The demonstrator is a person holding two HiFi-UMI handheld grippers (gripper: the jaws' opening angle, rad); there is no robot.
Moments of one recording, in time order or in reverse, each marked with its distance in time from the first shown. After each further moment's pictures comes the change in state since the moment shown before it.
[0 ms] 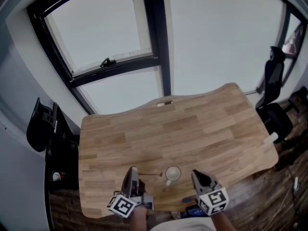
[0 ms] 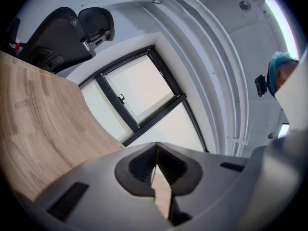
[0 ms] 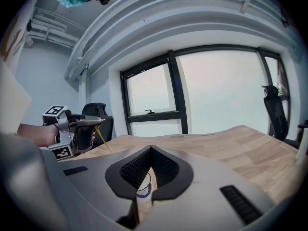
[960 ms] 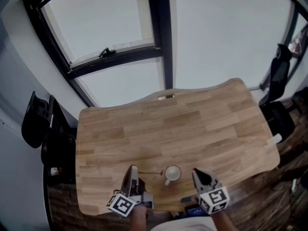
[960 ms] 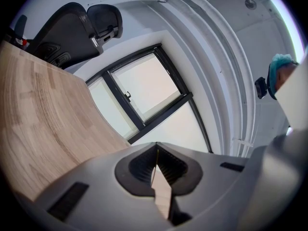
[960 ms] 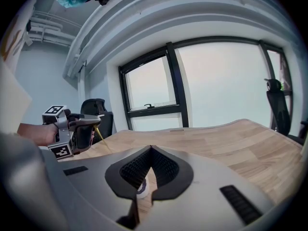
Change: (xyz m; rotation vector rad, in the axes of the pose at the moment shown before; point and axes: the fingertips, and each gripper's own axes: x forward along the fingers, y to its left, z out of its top) left arm 0.009 0.026 -0.015 -0.038 0.006 0.061; right arm 0.019 -0.015 -0.021 0.015 0.063 0.019
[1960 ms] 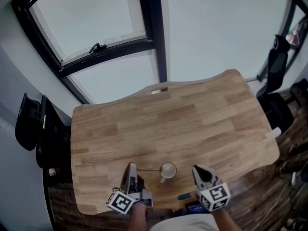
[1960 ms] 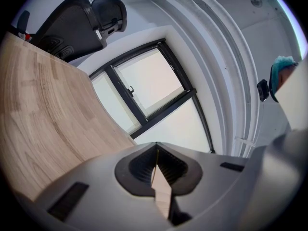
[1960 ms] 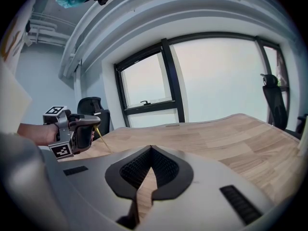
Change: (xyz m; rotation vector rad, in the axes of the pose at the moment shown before) left arm 0.012 0.015 -0.025 -0.016 0.054 0.061; right arm -0.003 -0.022 -0.017 0.036 0.031 -0.015
